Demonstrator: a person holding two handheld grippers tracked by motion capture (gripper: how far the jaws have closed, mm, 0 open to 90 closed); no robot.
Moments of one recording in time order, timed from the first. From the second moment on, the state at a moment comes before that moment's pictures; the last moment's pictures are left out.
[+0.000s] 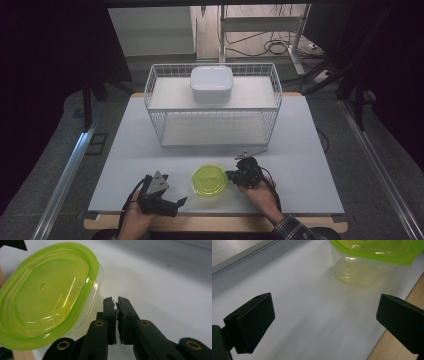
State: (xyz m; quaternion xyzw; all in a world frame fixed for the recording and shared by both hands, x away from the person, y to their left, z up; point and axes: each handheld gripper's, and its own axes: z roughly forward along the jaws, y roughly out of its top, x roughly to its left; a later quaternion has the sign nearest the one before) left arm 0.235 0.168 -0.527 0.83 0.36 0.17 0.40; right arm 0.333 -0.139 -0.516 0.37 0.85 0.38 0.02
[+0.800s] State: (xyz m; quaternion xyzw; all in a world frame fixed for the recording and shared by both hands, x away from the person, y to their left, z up) left arm 0.225 0.186 -0.523 0.82 0.37 0.18 0.40; right arm 0.299 -0.181 -0.485 0.32 0.85 0.41 0.12
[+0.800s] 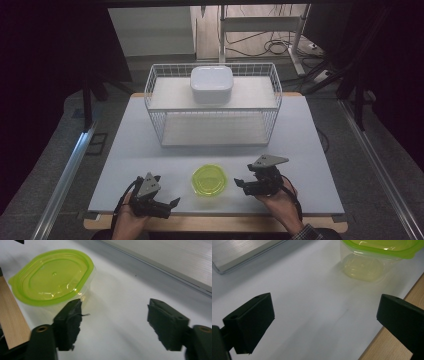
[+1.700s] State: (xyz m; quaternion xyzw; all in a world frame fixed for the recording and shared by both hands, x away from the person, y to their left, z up) left arm 0.222 0.184 -0.523 0.83 0.36 0.19 0.39; right arm 0.293 -0.184 -0.488 0.34 0.85 0.41 0.09
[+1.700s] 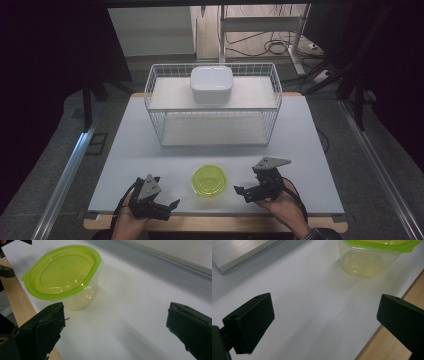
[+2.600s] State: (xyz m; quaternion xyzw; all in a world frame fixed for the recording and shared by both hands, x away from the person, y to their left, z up) left arm 0.219 0.182 -0.524 0.83 0.35 0.19 0.38; right arm 0.333 -0.153 -0.486 0.41 0.79 0.44 -0.08
